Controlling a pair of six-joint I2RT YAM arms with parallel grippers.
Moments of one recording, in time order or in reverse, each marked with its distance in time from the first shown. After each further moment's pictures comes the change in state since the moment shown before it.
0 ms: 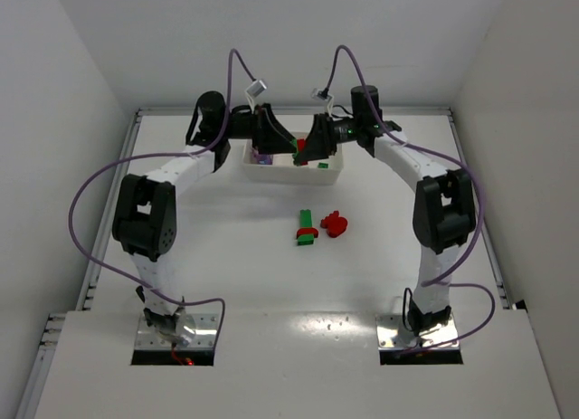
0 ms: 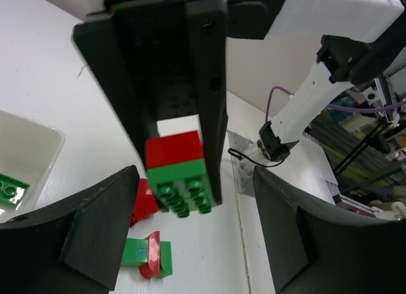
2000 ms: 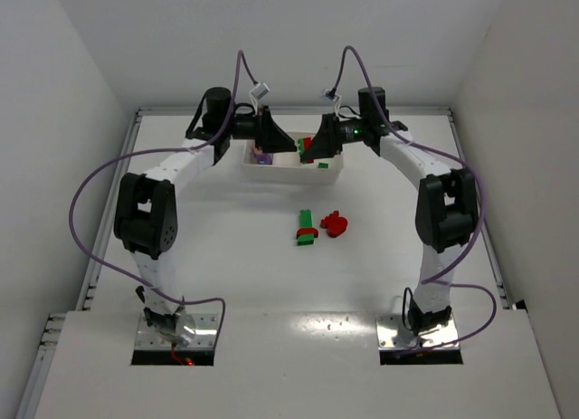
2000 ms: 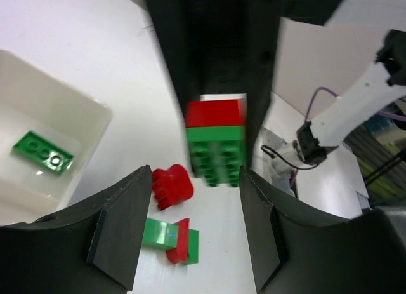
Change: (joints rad) left arm 0.000 0.021 0.097 -0.413 -0.090 0.313; right arm -0.048 0.018 -0.011 -0.050 0.054 -0.027
